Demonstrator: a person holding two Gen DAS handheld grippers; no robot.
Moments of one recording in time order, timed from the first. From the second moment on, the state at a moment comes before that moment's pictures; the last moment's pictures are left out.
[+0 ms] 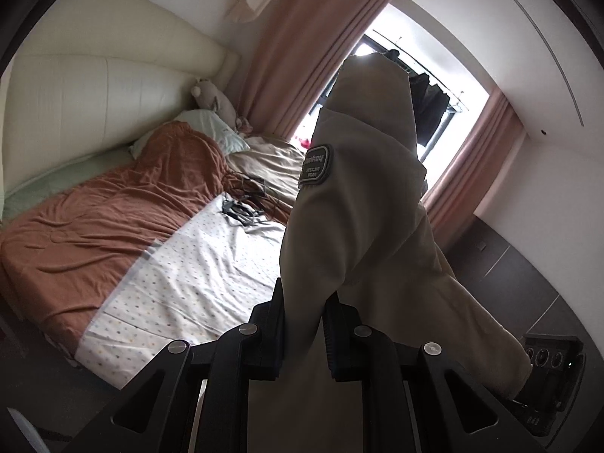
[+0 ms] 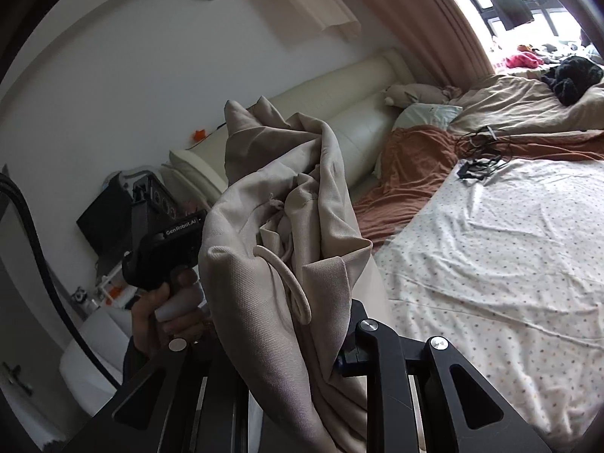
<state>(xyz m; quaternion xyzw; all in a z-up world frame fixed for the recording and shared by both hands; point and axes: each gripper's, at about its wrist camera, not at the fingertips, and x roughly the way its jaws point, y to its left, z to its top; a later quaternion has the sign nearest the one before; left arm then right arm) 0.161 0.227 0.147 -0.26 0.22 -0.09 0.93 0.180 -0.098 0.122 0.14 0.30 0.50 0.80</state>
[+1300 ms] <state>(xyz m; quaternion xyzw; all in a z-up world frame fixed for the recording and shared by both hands) 0.236 0.514 0.122 -0.22 0.24 0.15 0.93 0.277 0.323 0.075 -0.02 0.40 0.63 0.66</state>
